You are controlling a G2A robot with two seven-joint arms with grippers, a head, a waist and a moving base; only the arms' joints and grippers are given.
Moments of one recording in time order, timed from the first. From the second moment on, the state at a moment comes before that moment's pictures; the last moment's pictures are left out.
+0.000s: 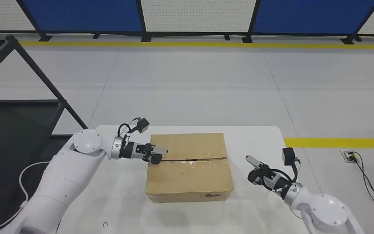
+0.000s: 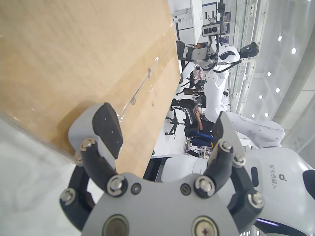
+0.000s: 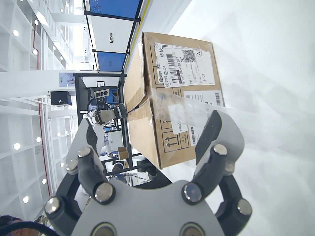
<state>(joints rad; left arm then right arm) 0.21 -1.09 -0.68 -0.72 -0.56 -0.42 -1.37 -1.18 -1.08 1.48 -1.69 0.16 0.16 0.65</state>
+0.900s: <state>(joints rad) 0.21 -1.09 -0.68 -0.72 -0.56 -0.42 -1.37 -1.34 -1.14 1.32 -1.48 0.37 -0.16 0.37</state>
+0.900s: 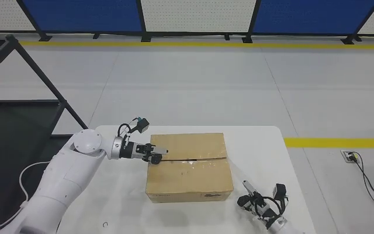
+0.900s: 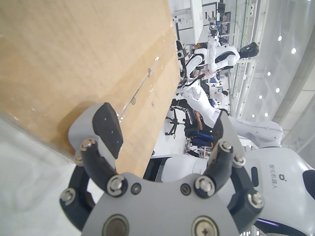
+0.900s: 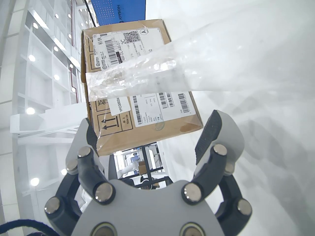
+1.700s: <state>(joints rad) 0.21 -1.09 -0.68 -0.72 -0.56 -0.42 -1.37 -1.24 -1.18 1.37 -1.41 0.37 -0.35 0.11</state>
